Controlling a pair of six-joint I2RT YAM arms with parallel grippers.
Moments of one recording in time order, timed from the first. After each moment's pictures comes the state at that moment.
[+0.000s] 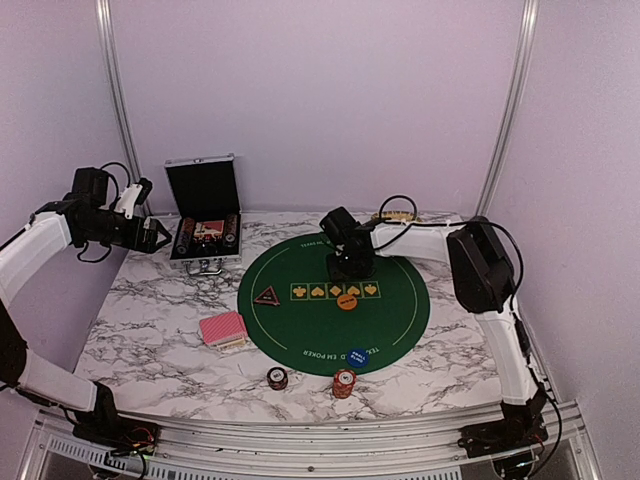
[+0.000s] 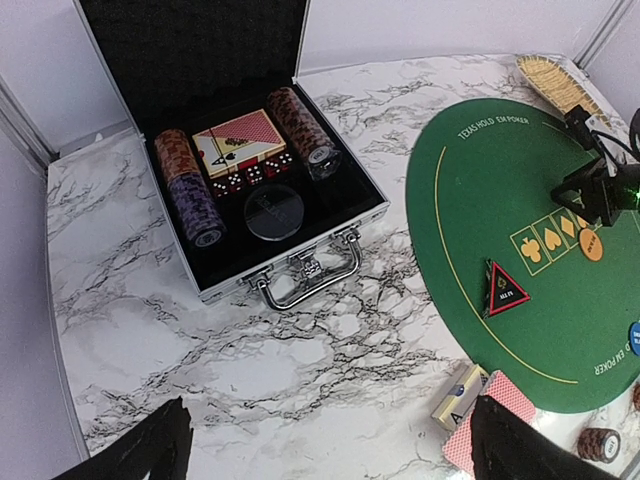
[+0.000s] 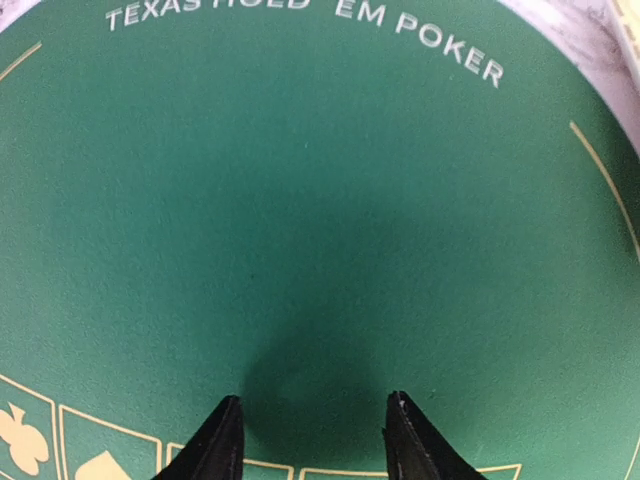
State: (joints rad) left arm 0.03 1.31 1.13 -0.61 0.37 0.21; right arm 0.68 2.35 1.88 -0.61 0.27 0.40
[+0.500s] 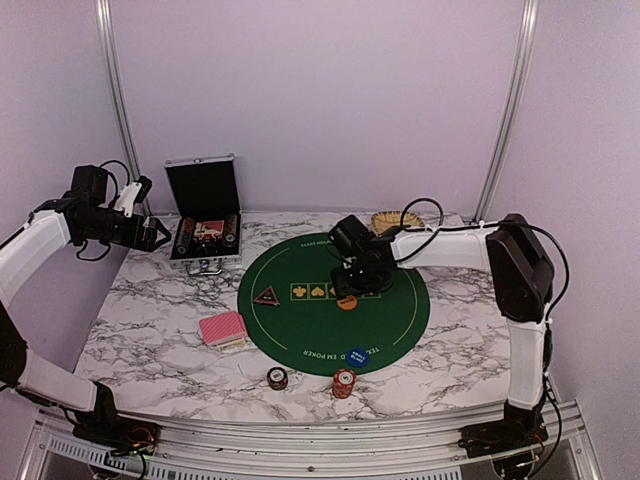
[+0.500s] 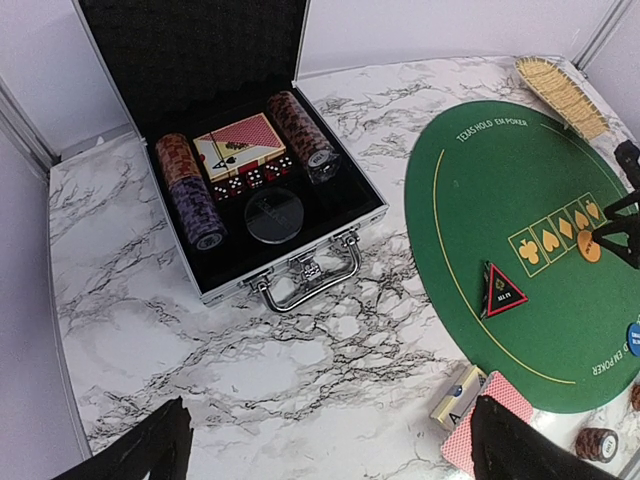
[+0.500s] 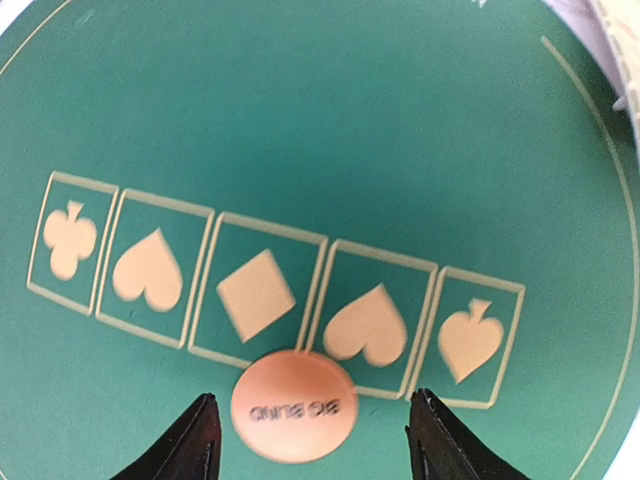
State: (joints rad) left arm 0.03 1.31 1.15 -0.63 0.37 0.21; right arm 0.76 2.07 1.54 -0.55 0.25 0.42
